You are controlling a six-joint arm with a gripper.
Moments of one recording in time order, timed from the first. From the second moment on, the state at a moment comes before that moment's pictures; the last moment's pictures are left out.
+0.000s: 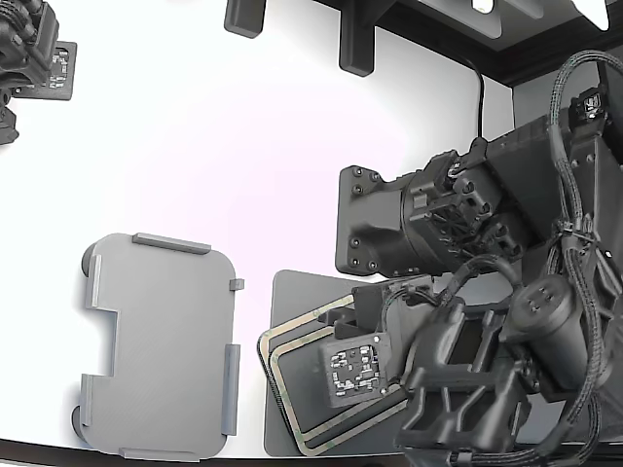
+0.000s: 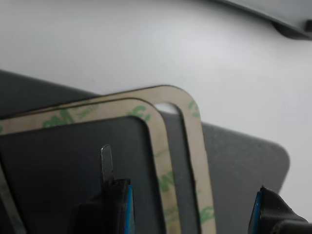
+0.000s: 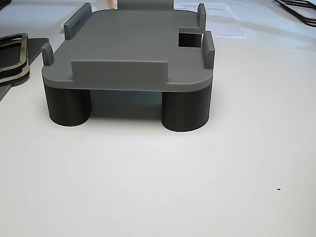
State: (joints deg) arm 52.9 106.0 105.1 87.5 11.6 38.6
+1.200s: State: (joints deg) arm 58.5 104.2 119.4 76.5 11.8 37.5
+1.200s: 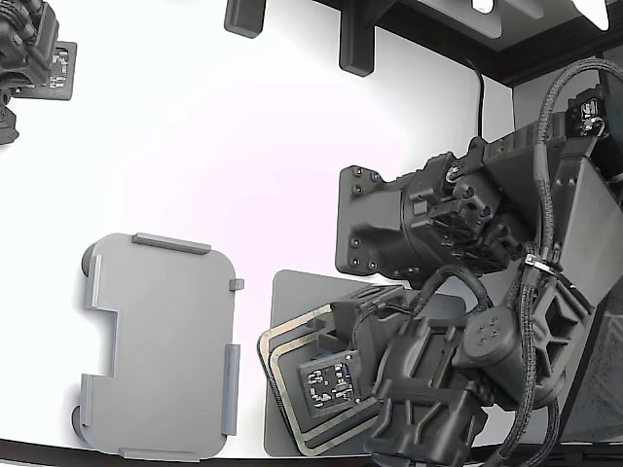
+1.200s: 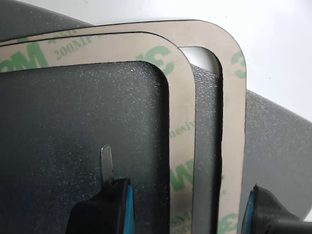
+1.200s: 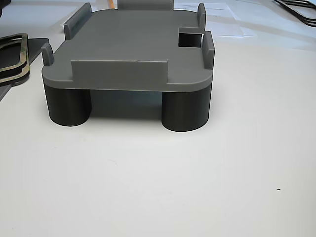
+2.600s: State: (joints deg) arm 57.0 104.7 123.8 72.2 11.4 35.9
